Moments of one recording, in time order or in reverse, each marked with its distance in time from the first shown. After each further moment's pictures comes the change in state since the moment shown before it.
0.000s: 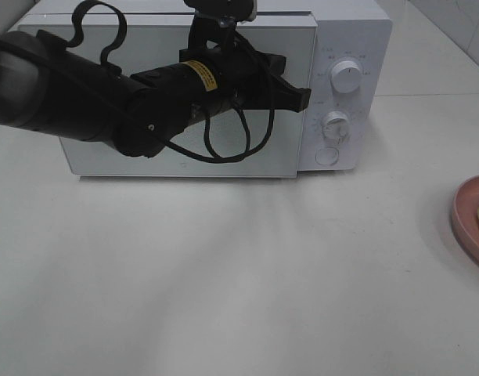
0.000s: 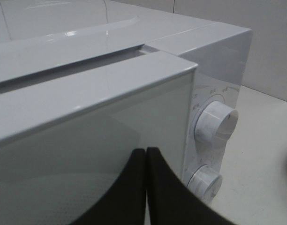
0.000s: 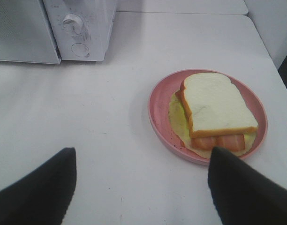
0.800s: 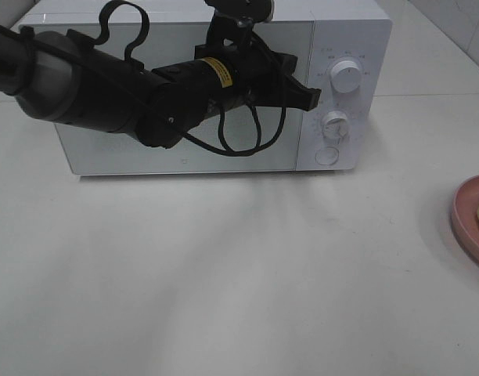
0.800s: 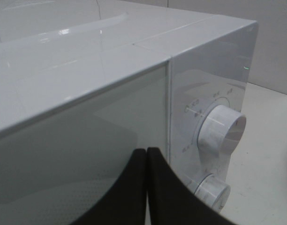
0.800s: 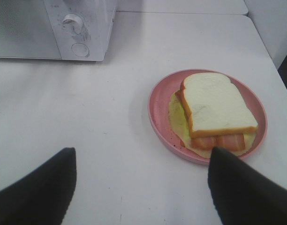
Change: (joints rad) left arm 0.015 0.079 -0.112 0.039 0.045 0.009; right arm 0.000 0.000 0.000 -0.001 0.000 0.000
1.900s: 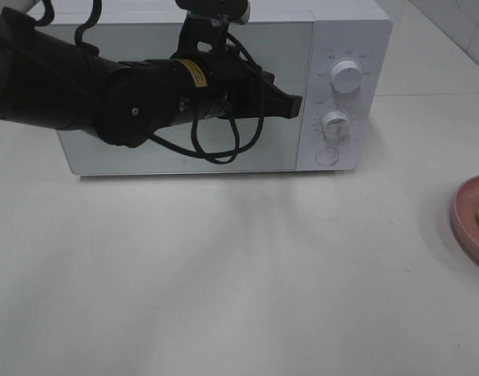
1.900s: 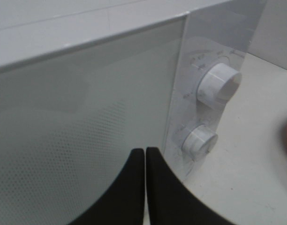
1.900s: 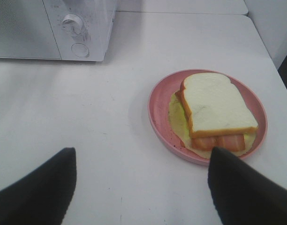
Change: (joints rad) left arm -0.034 -0.169 0.164 -0.103 0.151 -0.001; right arm 0.000 0.000 0.000 0.000 0.000 0.000
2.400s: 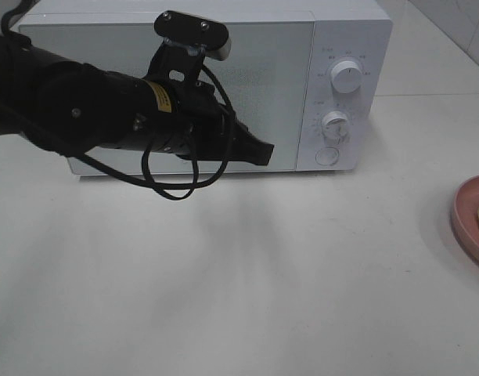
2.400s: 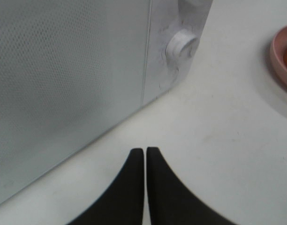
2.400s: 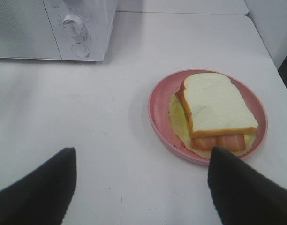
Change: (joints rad) left arm -0.020 -0.169 0.145 -0.001 0.300 -0.004; right arm 0.000 0.000 0.000 0.000 0.000 0.000
